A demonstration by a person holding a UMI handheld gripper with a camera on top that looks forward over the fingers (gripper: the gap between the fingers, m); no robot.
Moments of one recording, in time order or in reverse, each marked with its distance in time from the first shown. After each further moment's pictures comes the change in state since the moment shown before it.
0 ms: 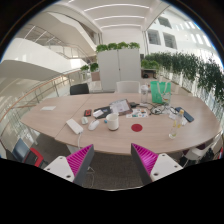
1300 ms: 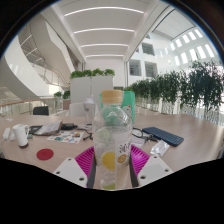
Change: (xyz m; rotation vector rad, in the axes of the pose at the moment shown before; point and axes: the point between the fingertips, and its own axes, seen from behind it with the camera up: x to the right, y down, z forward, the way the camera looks) arm 0.458 -0.027 0.328 0.411 0.219 -0.014
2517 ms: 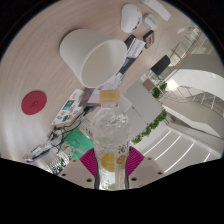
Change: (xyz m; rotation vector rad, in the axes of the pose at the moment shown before) arm -0.361 -0.142 0.077 -0.104 0.084 -2.393
